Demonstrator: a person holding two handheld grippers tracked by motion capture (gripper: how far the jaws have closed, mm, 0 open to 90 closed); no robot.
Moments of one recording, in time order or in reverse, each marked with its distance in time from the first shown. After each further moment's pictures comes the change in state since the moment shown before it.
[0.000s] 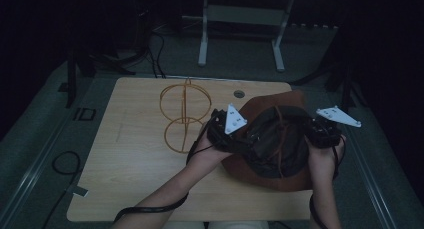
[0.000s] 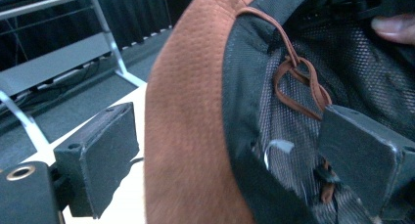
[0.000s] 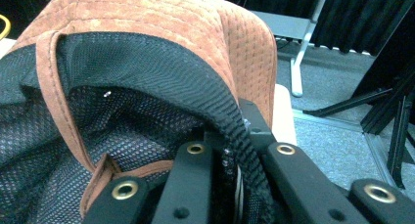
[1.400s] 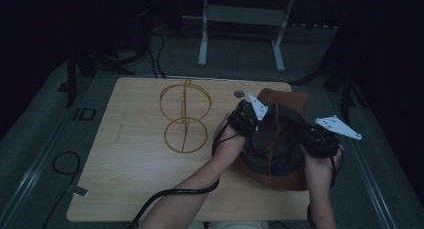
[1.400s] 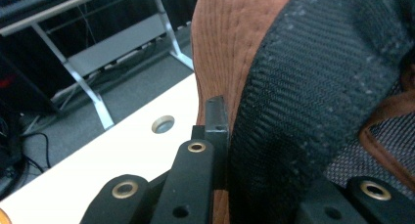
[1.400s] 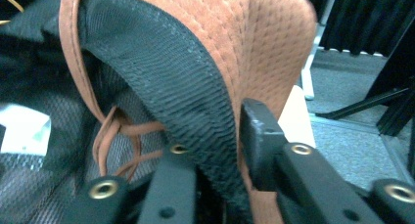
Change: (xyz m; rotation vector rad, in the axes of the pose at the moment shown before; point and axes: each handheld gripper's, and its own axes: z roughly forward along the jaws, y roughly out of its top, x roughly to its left) left arm -0.002 0.022 0.059 0.077 0.255 0.018; right arm 0.016 -0.014 -0.019 -0.036 0.037 0.038
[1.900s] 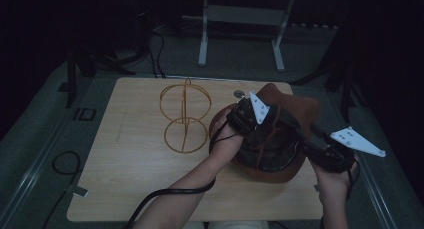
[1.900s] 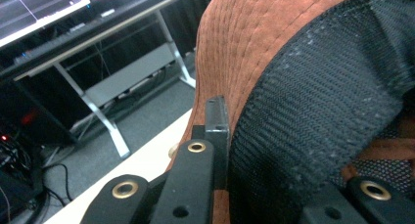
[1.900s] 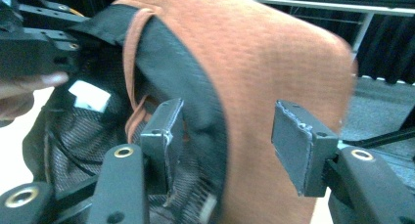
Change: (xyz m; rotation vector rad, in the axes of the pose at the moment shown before) left arm 0.005 0.005 -0.019 -0.112 0.009 0.088; right arm -0.008 -0.002 -0.049 -0.084 0.130 -0.042
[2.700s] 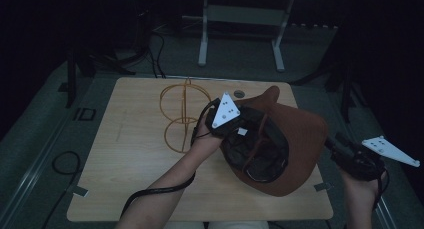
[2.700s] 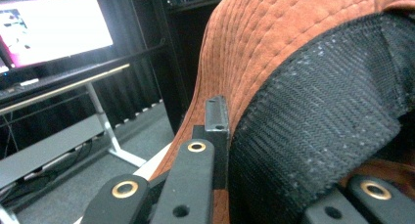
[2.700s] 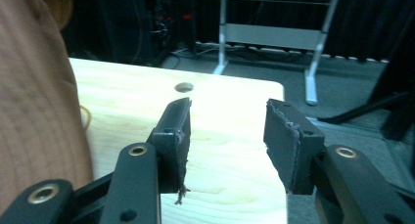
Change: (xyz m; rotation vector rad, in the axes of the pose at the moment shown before) left arm 0.044 -0.031 -0.032 -0.346 -0.352 -0.089; right arm -0.055 -0.023 -0.023 0.029 -0.065 0.057
